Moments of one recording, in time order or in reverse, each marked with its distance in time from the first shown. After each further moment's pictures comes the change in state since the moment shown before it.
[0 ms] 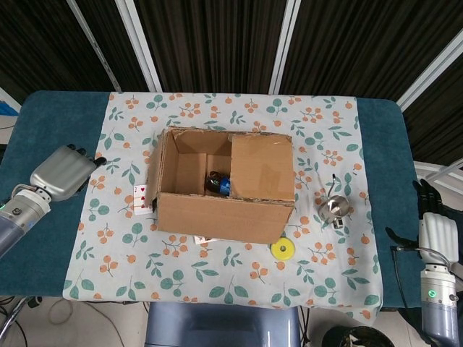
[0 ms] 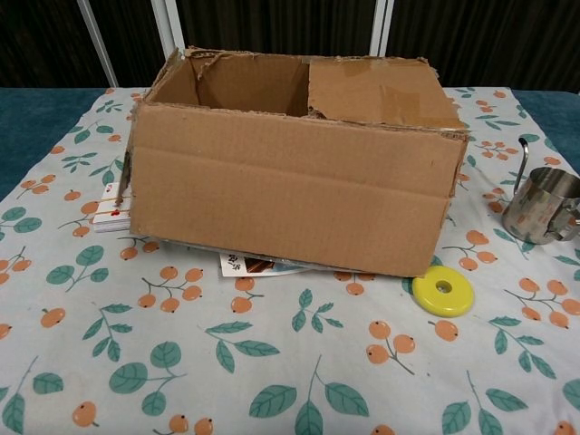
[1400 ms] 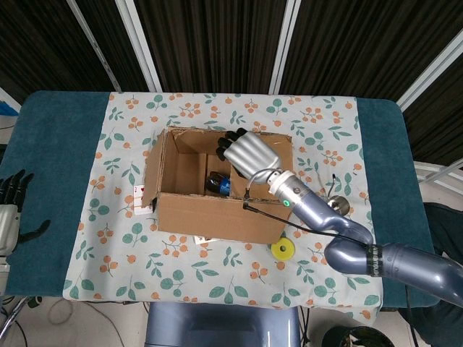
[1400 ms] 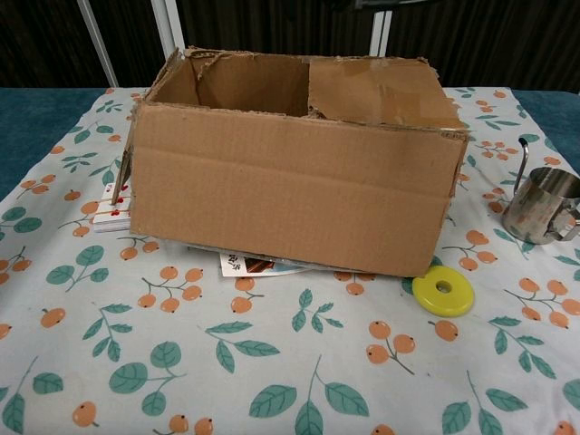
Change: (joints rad) left arm 0.676 -0.514 -0.127 0.377 0.131 0.671 -0.370; right arm 0.909 -0.047 0.197 0.037 0.052 -0.794 -0.376
